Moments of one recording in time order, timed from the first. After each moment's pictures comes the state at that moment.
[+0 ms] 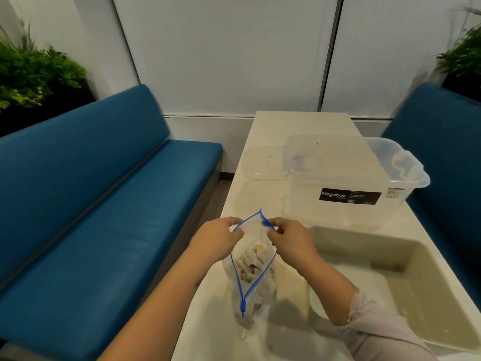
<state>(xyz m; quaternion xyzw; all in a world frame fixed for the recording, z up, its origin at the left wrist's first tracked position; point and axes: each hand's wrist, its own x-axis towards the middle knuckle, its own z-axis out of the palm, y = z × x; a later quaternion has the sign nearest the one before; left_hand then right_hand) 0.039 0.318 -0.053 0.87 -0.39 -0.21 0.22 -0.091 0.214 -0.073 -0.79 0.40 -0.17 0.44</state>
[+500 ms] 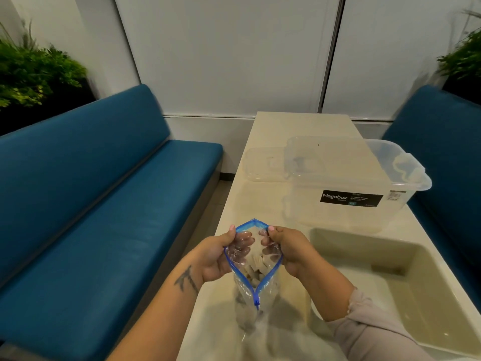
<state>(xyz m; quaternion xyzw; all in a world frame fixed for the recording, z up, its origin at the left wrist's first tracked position) 0.038 0.329 -0.073 0.57 -0.04 -0.56 0.59 -0.082 0.218 -0.071 -0.53 0.42 -0.13 0.73</state>
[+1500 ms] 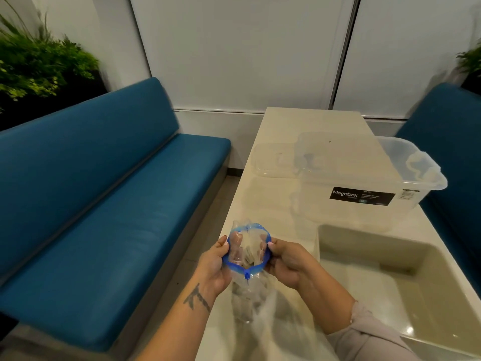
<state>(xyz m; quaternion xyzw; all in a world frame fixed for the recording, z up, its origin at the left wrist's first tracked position) 0.031 0.343 -0.126 0.43 0.11 -0.47 0.76 -0.076 0.239 -0.102 -0.33 0.40 -0.11 0.85</state>
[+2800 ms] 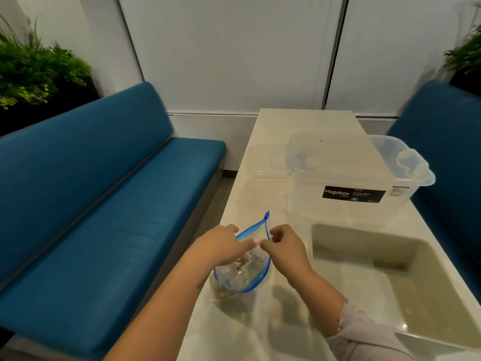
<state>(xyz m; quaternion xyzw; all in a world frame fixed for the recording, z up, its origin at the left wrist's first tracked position) 0.029 0.323 -0.053 0.88 -0.40 -0.24 0.07 -0.089 0.238 -0.092 -0.71 0.45 -0.19 0.51</state>
